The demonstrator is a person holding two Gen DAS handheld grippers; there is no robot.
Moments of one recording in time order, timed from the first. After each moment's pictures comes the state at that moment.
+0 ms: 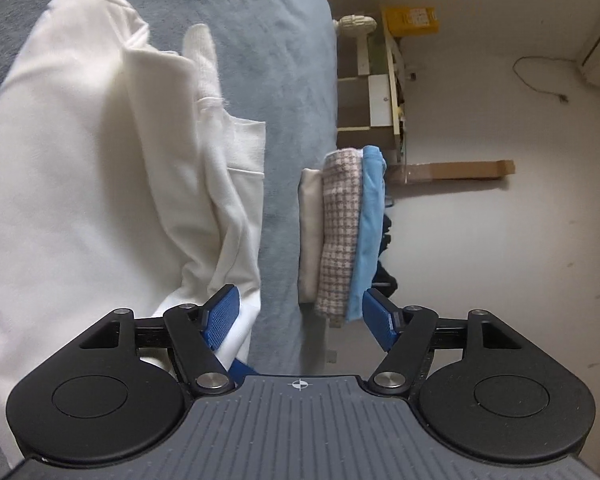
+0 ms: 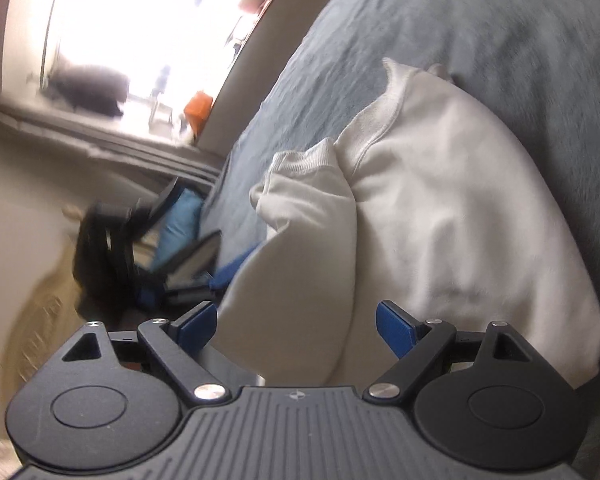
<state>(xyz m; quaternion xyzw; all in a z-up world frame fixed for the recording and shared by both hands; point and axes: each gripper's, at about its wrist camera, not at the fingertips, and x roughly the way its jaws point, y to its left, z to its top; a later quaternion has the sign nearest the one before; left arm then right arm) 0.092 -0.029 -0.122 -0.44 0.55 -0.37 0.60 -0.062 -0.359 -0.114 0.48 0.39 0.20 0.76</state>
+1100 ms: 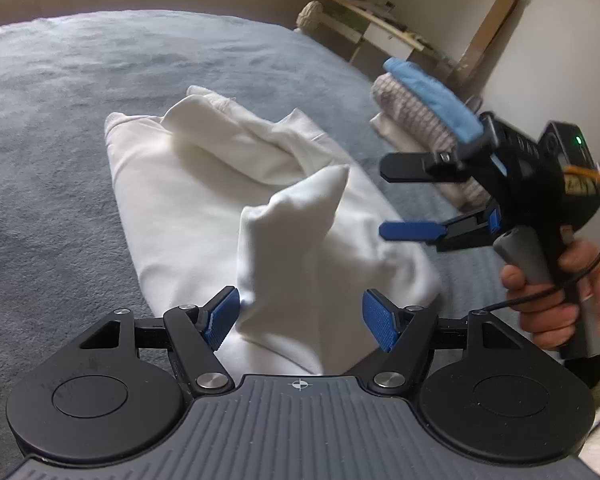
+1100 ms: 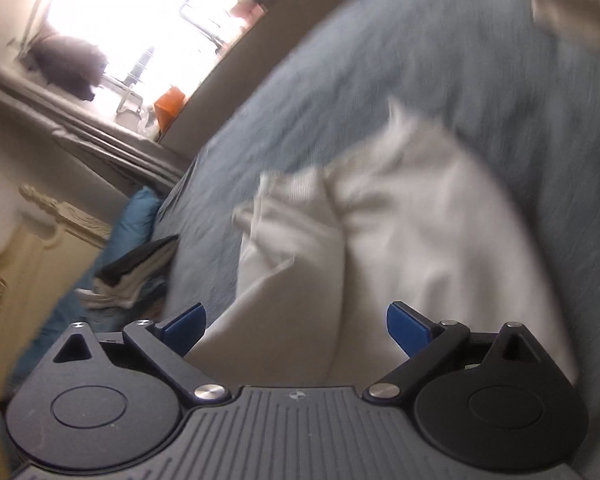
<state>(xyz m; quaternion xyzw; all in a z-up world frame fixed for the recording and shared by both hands) -0.024 -0.020 -0.093 -0.03 0.43 -0.36 0.83 -0.047 -0.340 -0.086 0.41 0.43 0.14 0.79</state>
